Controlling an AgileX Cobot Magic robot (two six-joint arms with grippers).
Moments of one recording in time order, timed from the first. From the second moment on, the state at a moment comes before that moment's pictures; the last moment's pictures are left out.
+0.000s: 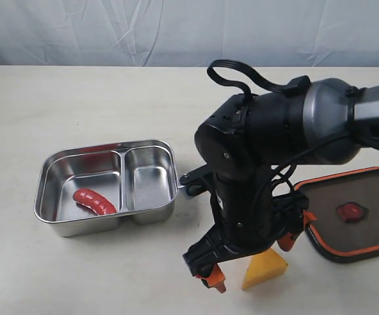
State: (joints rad) left arm 0.02 0.00 0.00 0.00 0.35 -0.04; right arm 1.02 1.81 -1.06 -0.03 1.09 0.37
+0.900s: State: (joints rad) left arm 0.02 0.00 0.00 0.00 0.35 -0.04; right arm 1.02 1.81 -0.92 -0.08 0.90 0.38
